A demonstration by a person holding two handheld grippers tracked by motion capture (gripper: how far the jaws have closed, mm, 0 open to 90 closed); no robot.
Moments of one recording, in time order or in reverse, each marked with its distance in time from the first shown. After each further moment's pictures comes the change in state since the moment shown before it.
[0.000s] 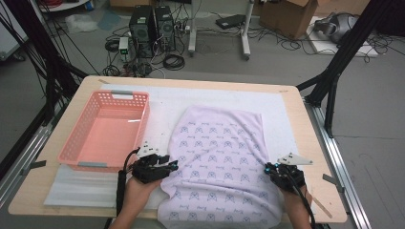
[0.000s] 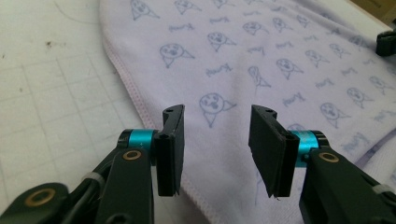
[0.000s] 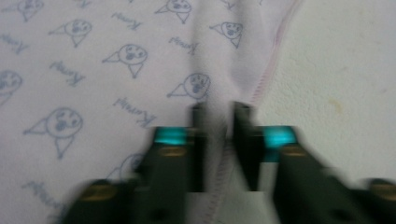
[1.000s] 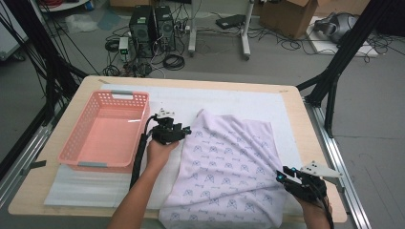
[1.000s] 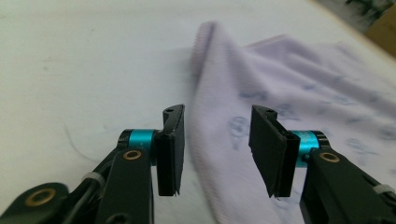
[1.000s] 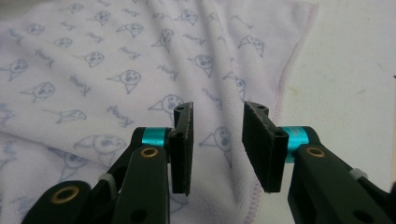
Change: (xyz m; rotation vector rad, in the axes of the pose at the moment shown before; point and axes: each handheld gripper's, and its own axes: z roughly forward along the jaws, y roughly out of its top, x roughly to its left) left arm 0.036 0.081 0.088 -0.033 0.092 -0.042; right arm -0.020 -0.019 -0.049 -0.119 0.069 0.051
